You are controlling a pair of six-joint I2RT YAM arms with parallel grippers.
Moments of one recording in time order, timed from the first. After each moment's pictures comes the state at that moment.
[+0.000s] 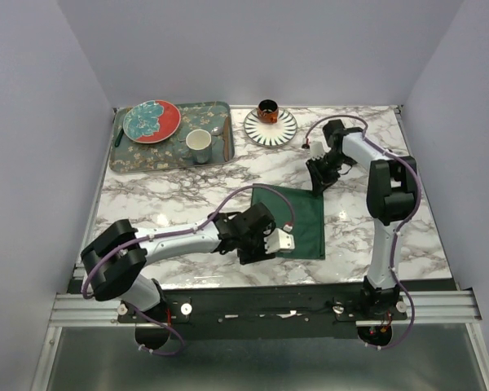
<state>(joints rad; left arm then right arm) -1.05 1.49 0.90 -0.46 0.21 0.40 0.17 2.16 1.65 -0.97 -0.36 -0.34</state>
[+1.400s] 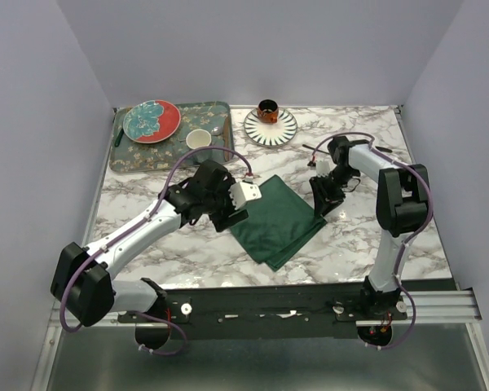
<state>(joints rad) -0.66 1.28 0.97 -0.57 0.26 0.54 0.16 1.98 1.38 -1.04 -0.43 -0.24</state>
